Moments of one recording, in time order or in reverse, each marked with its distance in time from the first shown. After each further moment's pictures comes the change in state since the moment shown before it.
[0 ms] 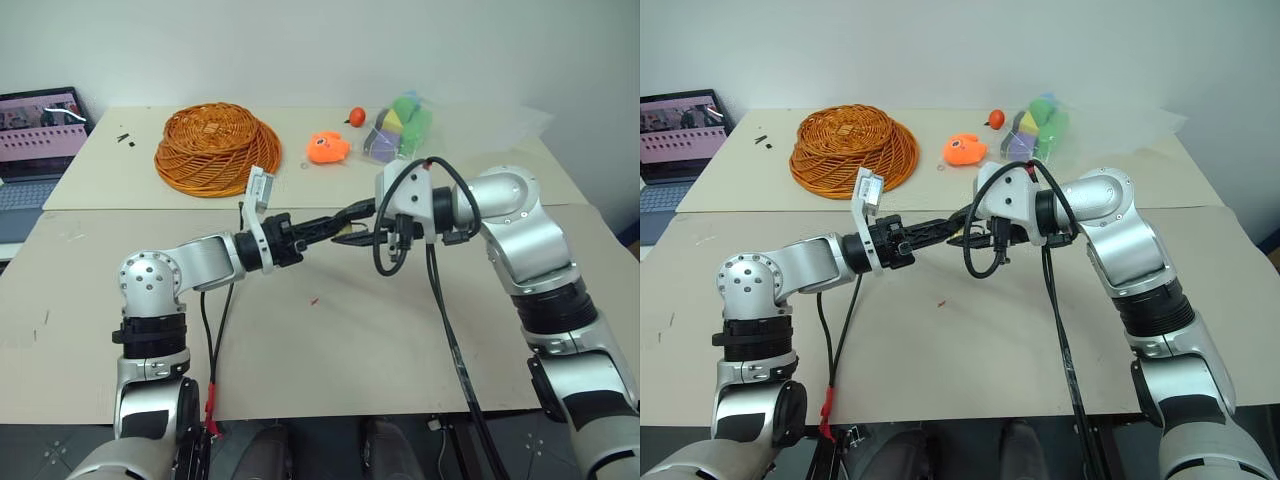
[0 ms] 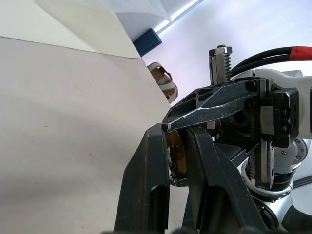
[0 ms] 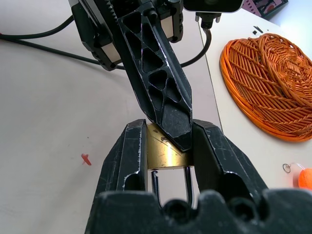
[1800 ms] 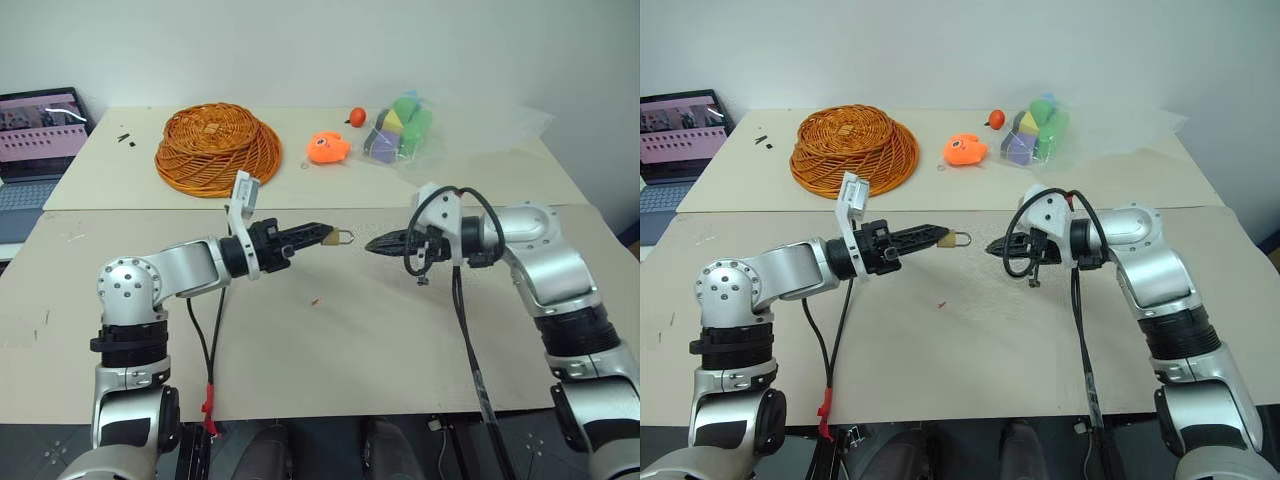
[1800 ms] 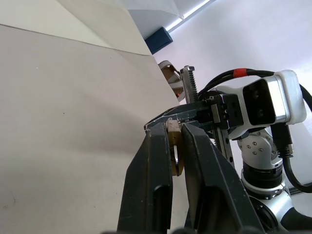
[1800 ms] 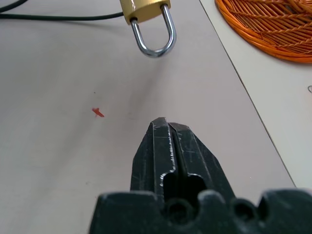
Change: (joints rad) left arm 0.052 0.092 -0.027 -0.039 -0.151 -0.031 0.103; right arm 0.169 -0.077 -0.073 0.050 0.063 0.047 -0.023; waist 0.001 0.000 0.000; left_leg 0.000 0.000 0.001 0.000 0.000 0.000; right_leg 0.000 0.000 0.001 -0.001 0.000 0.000
